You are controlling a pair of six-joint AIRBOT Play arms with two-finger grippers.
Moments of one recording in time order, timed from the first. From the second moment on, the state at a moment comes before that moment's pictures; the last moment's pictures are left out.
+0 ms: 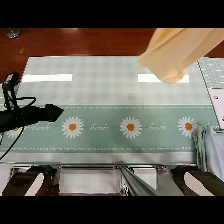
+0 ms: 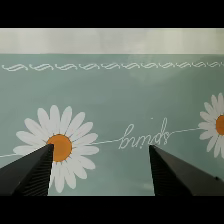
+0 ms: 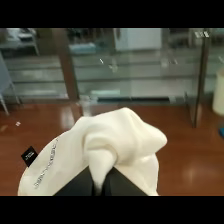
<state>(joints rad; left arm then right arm) 0.00 -0.58 0.66 1.11 -1.09 -1.48 -0.10 -1.03 1.79 -1.10 0.81 1.34</state>
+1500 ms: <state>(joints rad) -0.01 -0.61 0.58 1.06 -1.15 -1.56 -0.02 -1.20 1.22 -0.93 1.08 1.40</state>
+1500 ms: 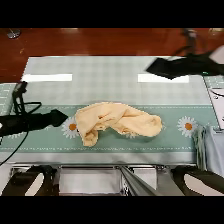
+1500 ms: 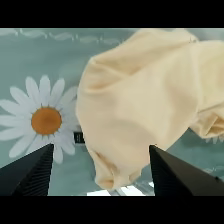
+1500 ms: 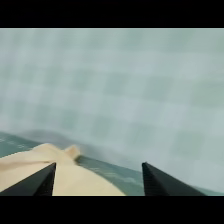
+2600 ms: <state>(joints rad) -0.34 -0.86 0.26 0.39 -0.59 -1.11 -0.27 -0.76 0.34 -0.91 1.09 1.42</state>
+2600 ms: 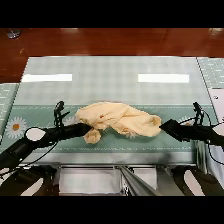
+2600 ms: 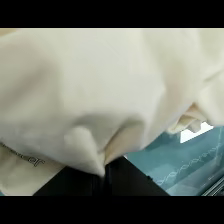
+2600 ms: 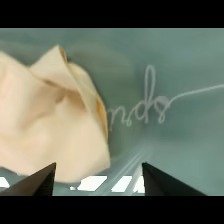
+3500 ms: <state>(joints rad) -0.07 -0.87 0.71 0.44 -0.91 -1.03 0.01 -1.15 0.98 -0.85 1.03 1.41</state>
